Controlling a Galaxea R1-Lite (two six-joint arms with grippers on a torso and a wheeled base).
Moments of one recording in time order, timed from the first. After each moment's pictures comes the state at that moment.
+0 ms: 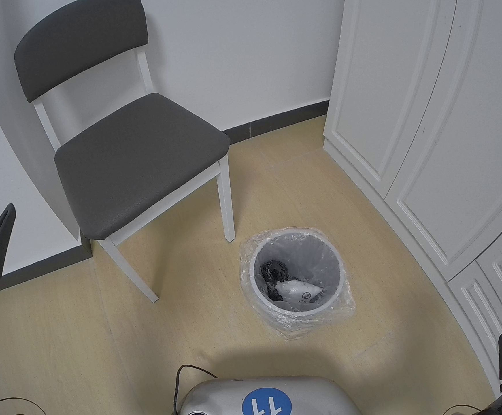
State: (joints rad) left arm -0.26 0.75 -0.27 -0.78 0.14 0.23; right arm 0.00 0.01 -0.02 -0.07 -0.08 0.08
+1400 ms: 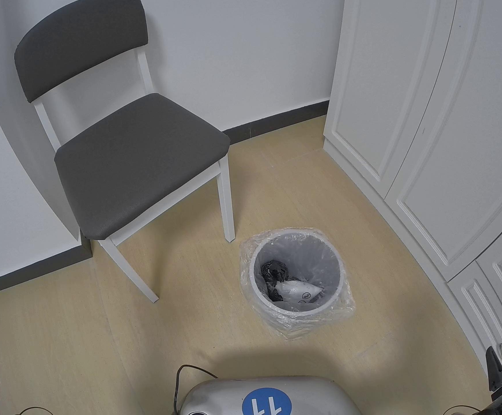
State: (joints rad) left arm -0.01 0.08 -0.22 -0.06 0.13 0.18; right arm 0.00 0.01 -0.02 0.00 0.00 0.01
